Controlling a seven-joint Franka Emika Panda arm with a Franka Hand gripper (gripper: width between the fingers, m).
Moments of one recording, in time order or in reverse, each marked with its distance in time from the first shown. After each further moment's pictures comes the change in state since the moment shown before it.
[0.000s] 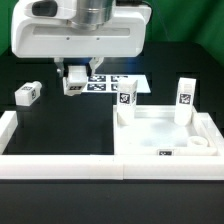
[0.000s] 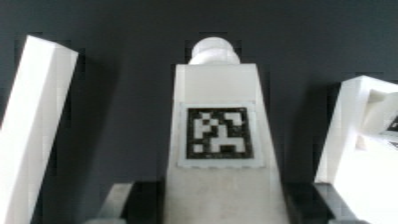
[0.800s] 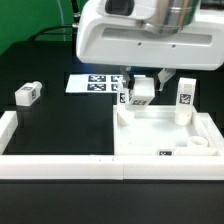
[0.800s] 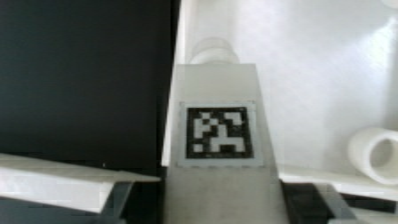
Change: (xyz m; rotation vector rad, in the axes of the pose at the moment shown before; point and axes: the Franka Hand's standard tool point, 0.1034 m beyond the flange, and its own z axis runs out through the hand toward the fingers) arm 0.093 -0.076 -0.047 0.022 0.100 0.156
